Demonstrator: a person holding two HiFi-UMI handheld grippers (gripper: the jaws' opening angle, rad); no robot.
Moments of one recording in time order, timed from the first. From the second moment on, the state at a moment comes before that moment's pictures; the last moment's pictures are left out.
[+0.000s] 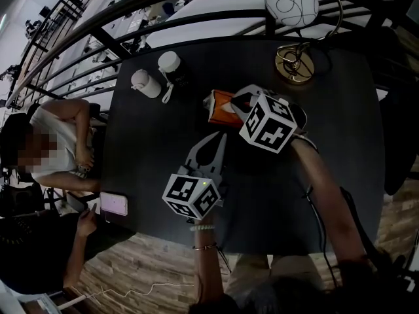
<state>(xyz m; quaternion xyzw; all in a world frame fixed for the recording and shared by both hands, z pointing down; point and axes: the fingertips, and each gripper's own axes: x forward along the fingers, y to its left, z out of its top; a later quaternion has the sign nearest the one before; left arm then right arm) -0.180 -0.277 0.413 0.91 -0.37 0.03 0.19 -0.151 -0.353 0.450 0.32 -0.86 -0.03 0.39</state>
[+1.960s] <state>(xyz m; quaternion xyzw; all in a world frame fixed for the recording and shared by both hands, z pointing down) -0.004 -0.214 0.425 0.95 -0.24 0.05 0.19 0.054 -0.260 0.419 0.45 -0.83 0.00 0.34</state>
